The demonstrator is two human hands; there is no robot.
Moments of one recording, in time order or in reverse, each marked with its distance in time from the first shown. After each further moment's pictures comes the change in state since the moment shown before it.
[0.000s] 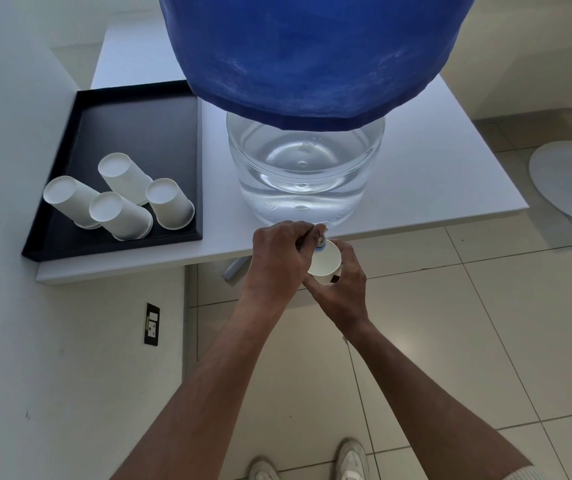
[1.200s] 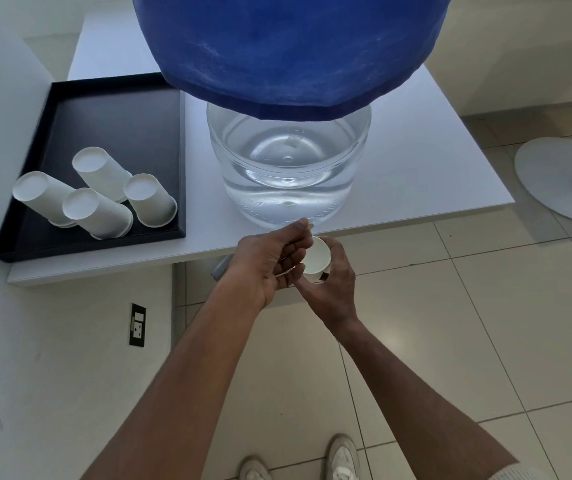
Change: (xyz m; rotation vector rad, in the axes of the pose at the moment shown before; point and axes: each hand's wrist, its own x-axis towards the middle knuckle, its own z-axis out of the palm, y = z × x) left_hand 0.010 0.017 -0.009 -0.863 -0.240 -1.165; right_hand -0.002 0.000 -0.002 0.026 0.033 -0.029
